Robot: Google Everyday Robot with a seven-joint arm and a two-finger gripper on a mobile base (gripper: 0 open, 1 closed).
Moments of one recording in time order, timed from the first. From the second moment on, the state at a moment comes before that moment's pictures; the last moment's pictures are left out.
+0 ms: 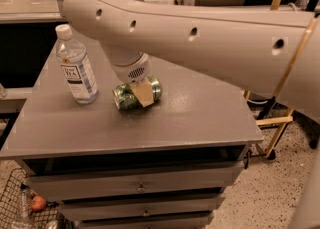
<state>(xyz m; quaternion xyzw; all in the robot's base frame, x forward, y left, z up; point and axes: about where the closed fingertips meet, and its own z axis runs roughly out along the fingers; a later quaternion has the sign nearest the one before) 0.554 0.038 0.838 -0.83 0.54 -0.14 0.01</state>
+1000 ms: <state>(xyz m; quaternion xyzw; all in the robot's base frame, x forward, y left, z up) 0.555 0.035 0.840 -0.83 0.54 -0.15 0.01</state>
